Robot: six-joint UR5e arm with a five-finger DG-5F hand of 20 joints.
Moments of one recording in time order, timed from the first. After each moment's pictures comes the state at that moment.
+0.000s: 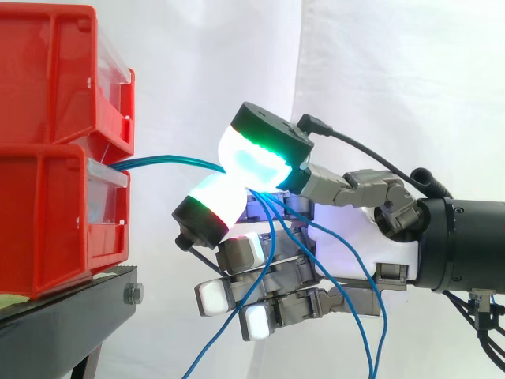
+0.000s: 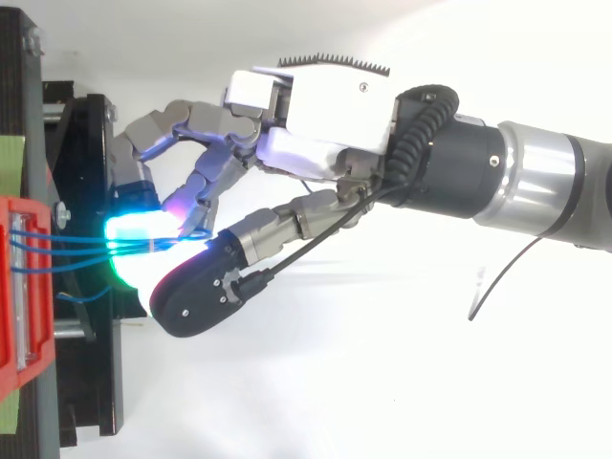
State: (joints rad) arm 0.11 -2.37 -1.16 -2.66 -1.32 0.00
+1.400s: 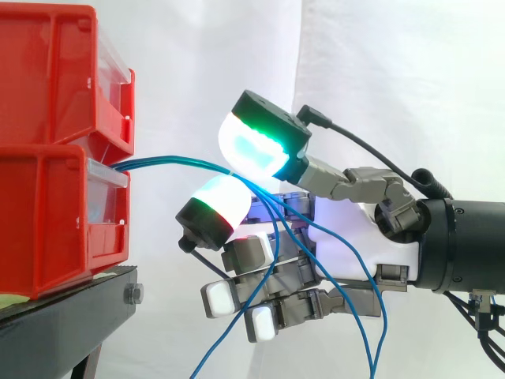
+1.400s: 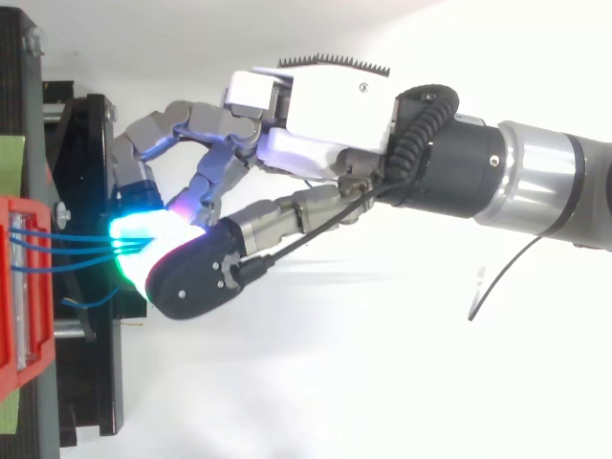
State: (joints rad) arm 0.11 -2.37 -1.16 -2.67 -1.33 0.00
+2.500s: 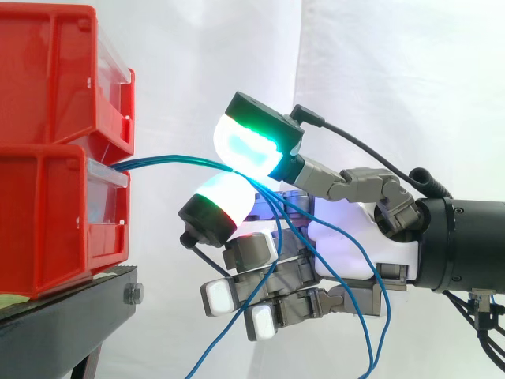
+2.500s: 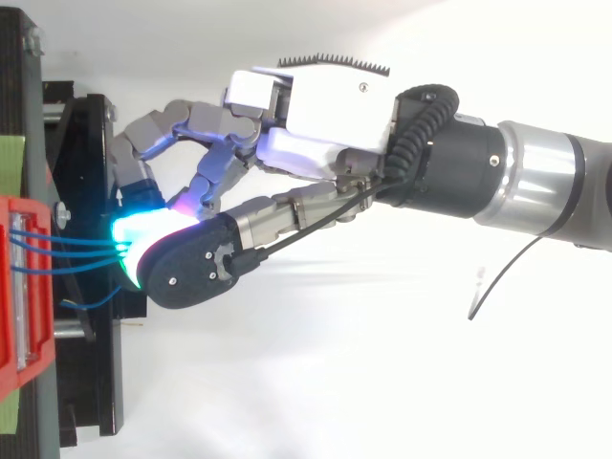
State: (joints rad) arm 0.11 -2.37 -1.16 -2.66 -1.33 0.00
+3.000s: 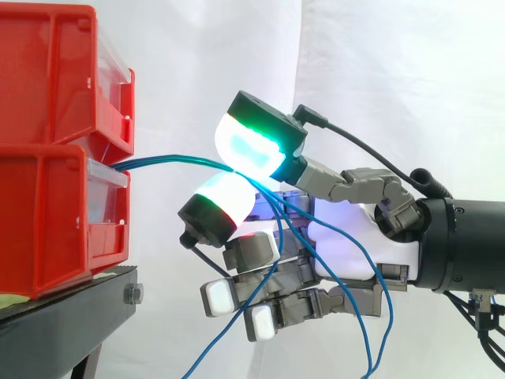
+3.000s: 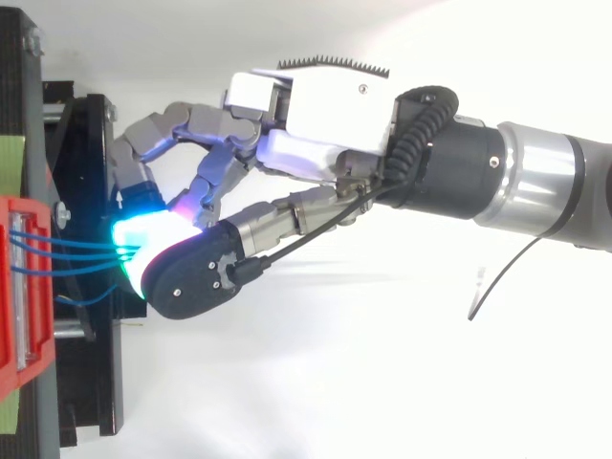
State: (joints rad) arm 0.11 -2.37 -1.16 -2.67 -1.33 0.00
